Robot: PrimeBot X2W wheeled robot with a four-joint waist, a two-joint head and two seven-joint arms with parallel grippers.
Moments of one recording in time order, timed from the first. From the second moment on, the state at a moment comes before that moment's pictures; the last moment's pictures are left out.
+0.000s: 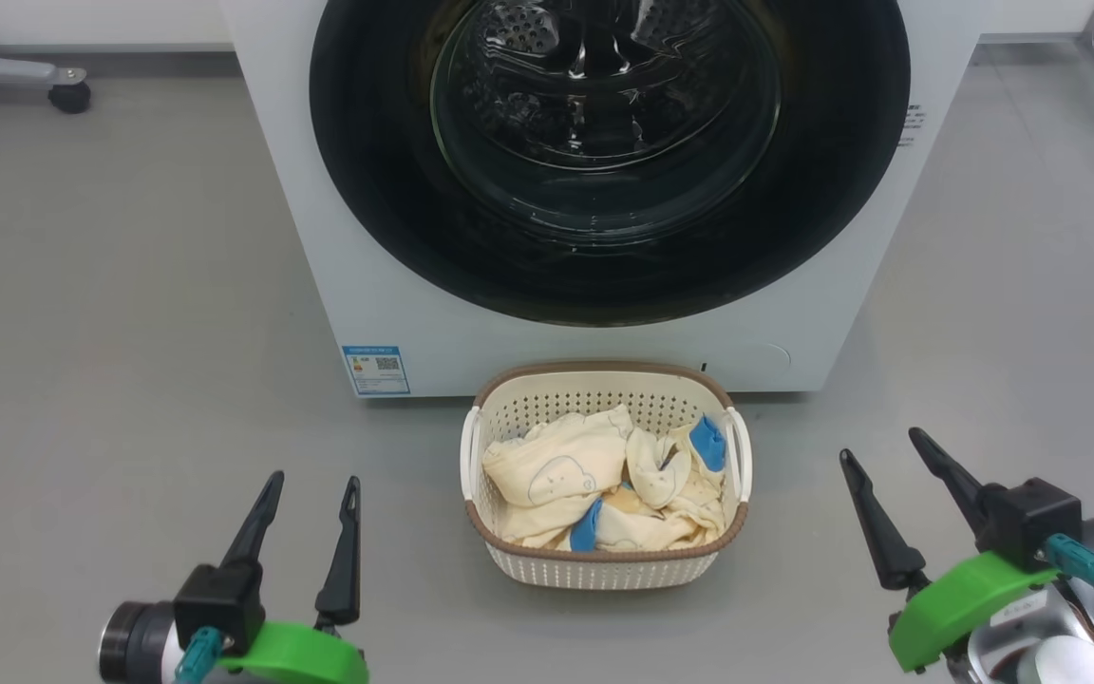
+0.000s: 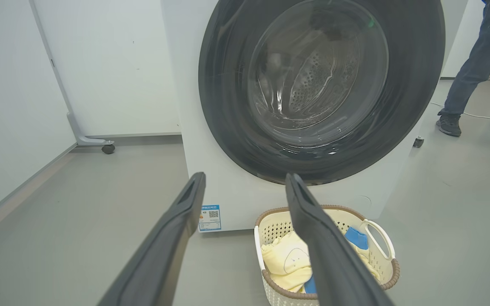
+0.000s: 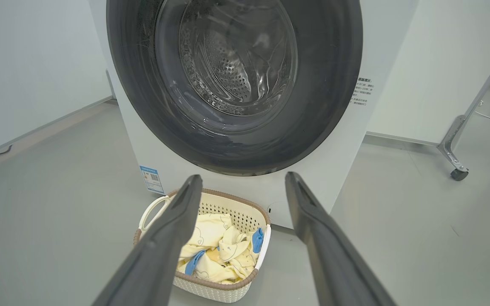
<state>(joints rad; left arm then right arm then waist) -0.08 0.12 -0.25 0.23 -0.16 0.04 -0.23 0.04 -0.12 0.05 0.09 0.08 0.13 -0.10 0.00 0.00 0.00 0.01</state>
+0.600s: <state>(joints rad) -0.10 0.13 -0.26 0.23 -0.18 0.05 -0.23 0.04 -0.12 0.05 0.09 0.09 0.13 -0.10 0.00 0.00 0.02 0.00</state>
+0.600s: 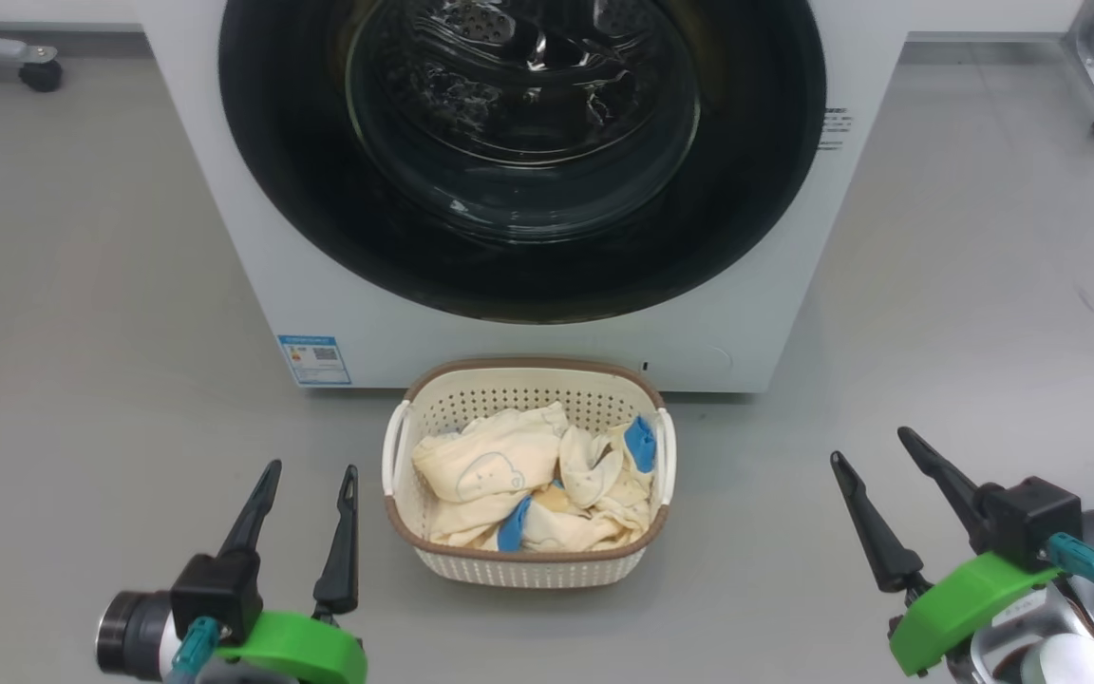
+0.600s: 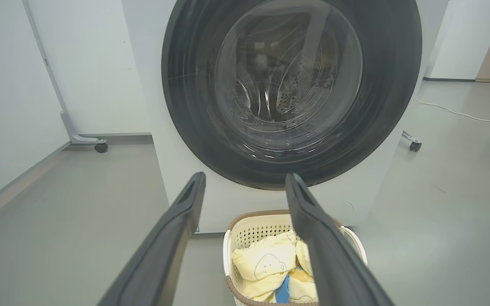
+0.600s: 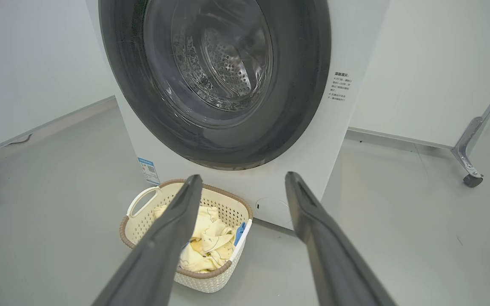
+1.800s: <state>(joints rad) -0.11 0.14 -0.28 0.22 -0.20 0.05 -0.24 0.03 -0.12 0.04 0.10 0.09 0.13 -0.11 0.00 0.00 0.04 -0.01</state>
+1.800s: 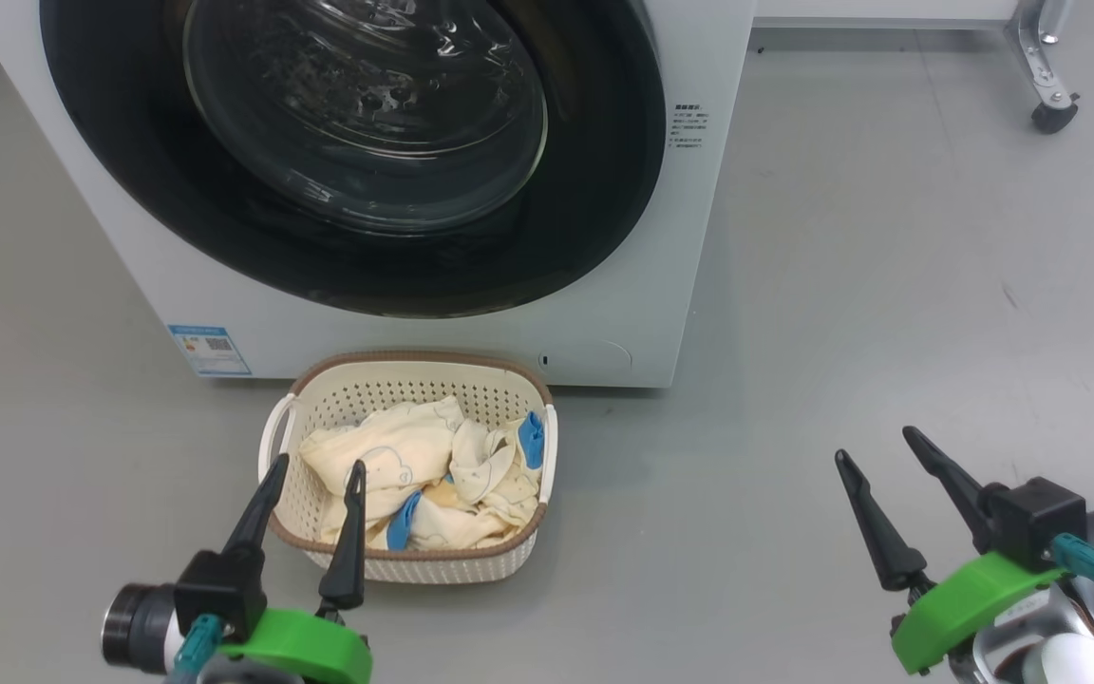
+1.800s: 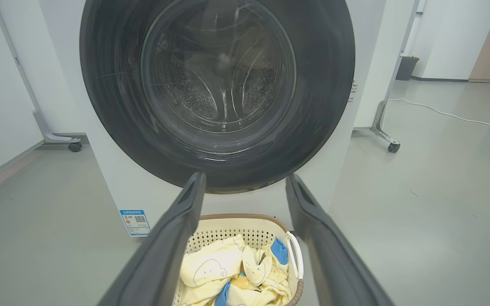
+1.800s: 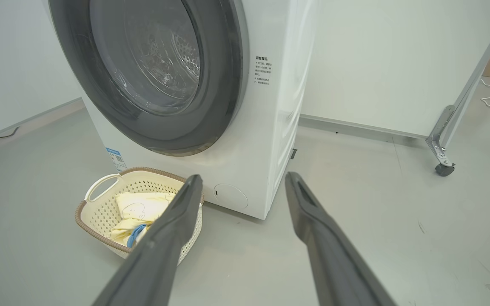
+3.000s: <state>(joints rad) -0.14 0.15 -0.31 0.20 -0.20 0.07 -0.25 -0.05 -0.09 -0.07 0.10 0.11 0.13 -0.13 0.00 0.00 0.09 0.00</state>
